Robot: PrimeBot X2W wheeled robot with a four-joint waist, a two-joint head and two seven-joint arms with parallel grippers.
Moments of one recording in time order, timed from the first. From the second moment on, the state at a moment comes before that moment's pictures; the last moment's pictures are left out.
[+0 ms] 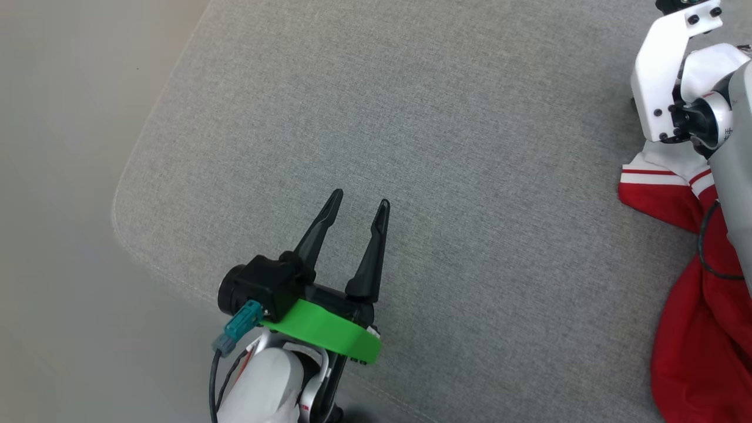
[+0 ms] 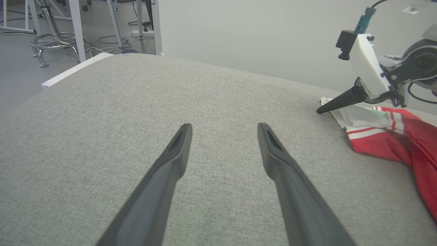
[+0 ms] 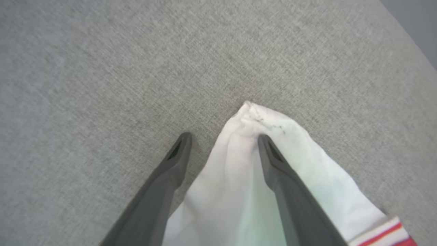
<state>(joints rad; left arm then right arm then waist) -0.21 0.06 -0.38 0.04 -0.35 -0.07 -0.26 -1.06 -0.31 0.28 0.74 0.14 0.13 0.97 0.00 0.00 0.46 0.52</state>
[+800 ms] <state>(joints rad) -0.21 0.06 -0.37 0.05 -0.35 -0.07 -0.26 -1.06 -0.30 0.18 0.79 0.05 0.13 0.97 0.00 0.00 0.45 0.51</state>
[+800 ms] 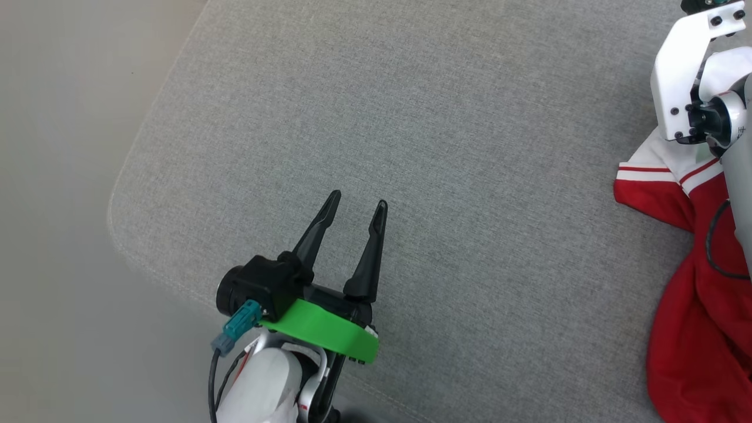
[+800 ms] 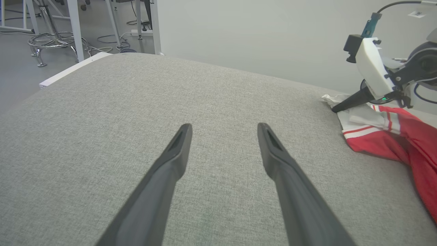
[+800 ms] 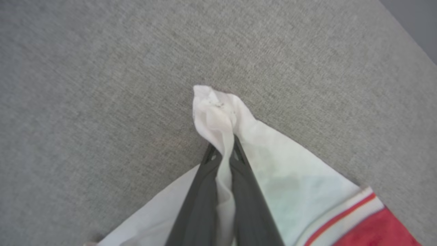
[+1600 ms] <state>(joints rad) -0.16 0.06 -0.26 0.09 -0.28 -0.09 -0.26 -0.96 -0.20 0.27 0.56 0.46 0.13 0.60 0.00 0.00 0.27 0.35</state>
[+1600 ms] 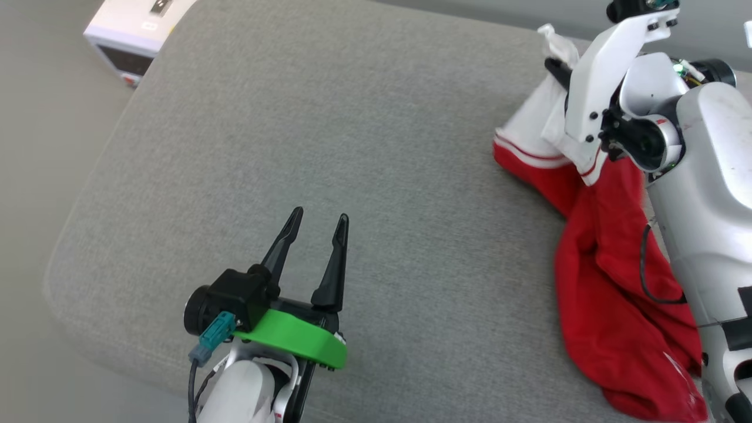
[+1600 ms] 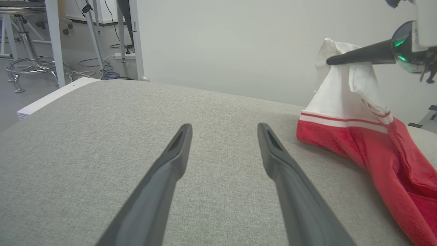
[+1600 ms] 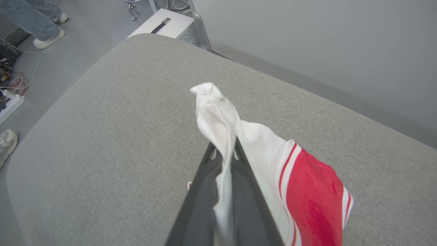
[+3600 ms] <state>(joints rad) -0.10 0.05 -0.28 0.12 -0.27 -0.13 -0.26 -0.05 -0.13 -0.06 0.04 0.35 0.13 -0.04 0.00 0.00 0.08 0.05</state>
